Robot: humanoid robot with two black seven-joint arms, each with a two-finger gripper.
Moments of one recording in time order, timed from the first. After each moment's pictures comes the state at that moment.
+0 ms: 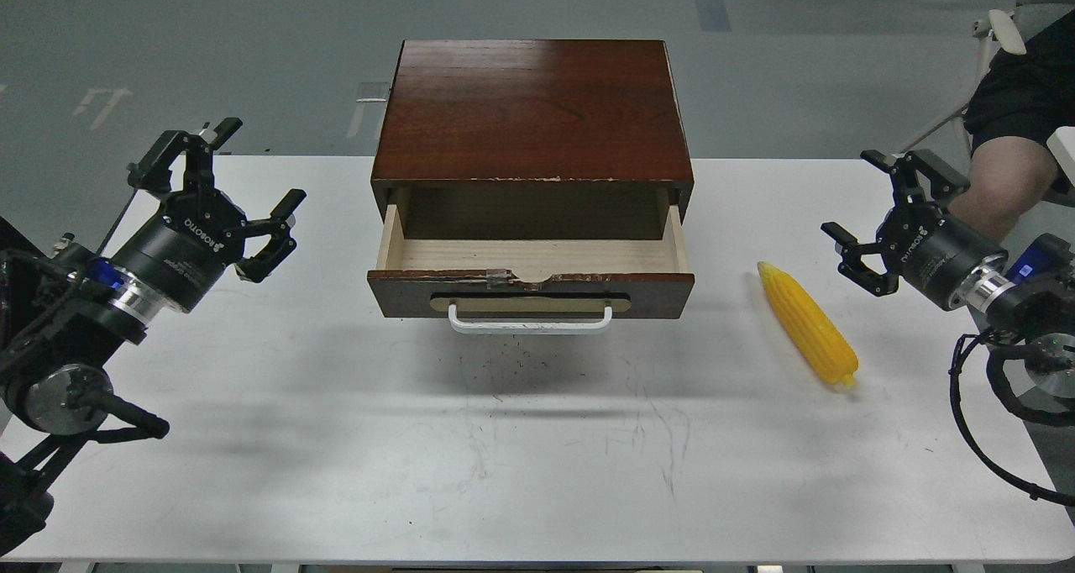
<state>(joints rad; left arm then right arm) -0.28 0.62 -1.01 -1.24 0.29 -0.43 -0.35 0.82 -0.74 0.02 0.91 0.14 0.47 0.49</state>
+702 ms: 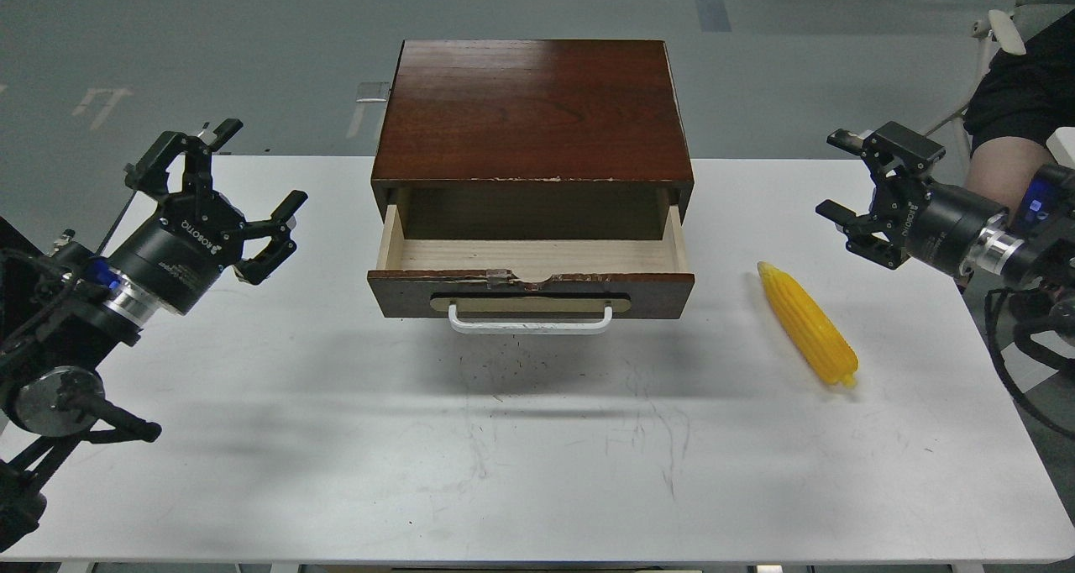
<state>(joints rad) -0.29 0.63 -1.02 -1.24 0.30 -0.49 -0.35 0.97 -0.81 0.02 0.92 -0.41 0.47 0.49</state>
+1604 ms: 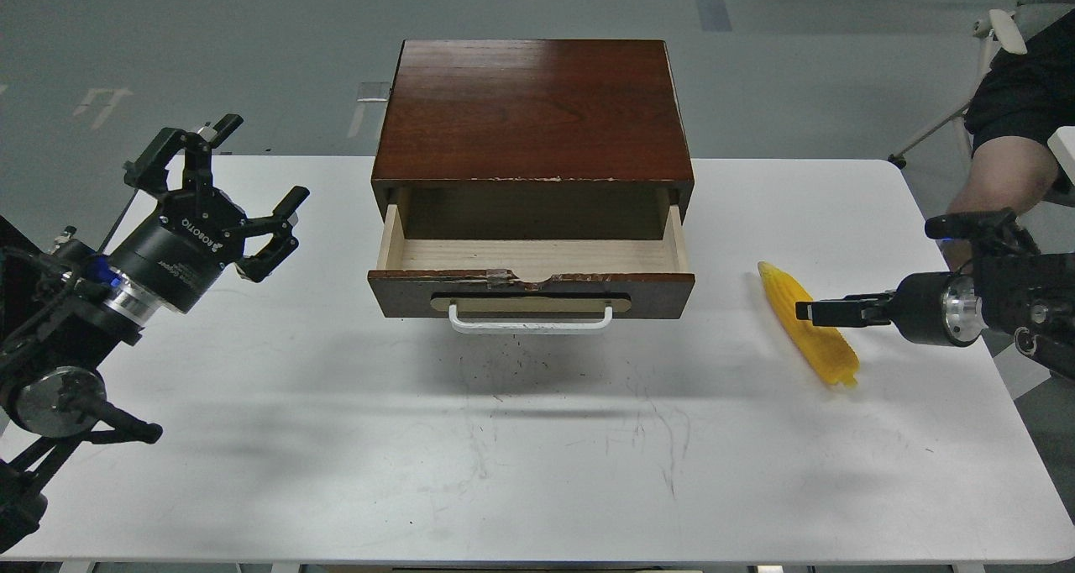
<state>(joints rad) -0.28 0.63 -1.02 -1.25 0.30 -0.49 -0.38 1.00 -0.68 -0.20 0.79 -1.31 0.26 0.49</state>
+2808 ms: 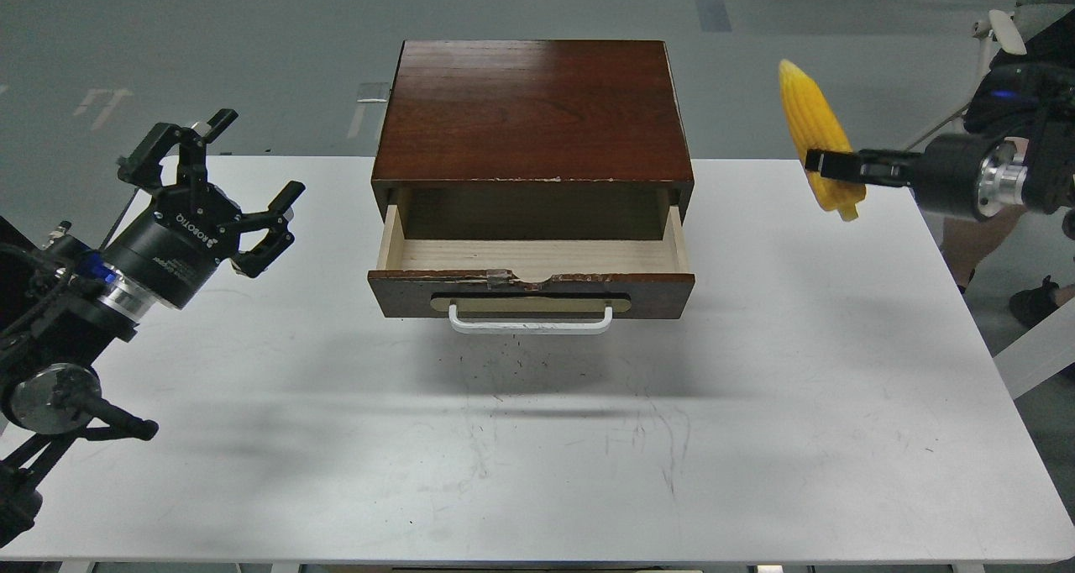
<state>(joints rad) -0.29 0.64 -1.03 -1.25 0.30 -0.49 -0.38 1.41 -0.81 -0.21 1.00 -1.11 0.24 0.49</state>
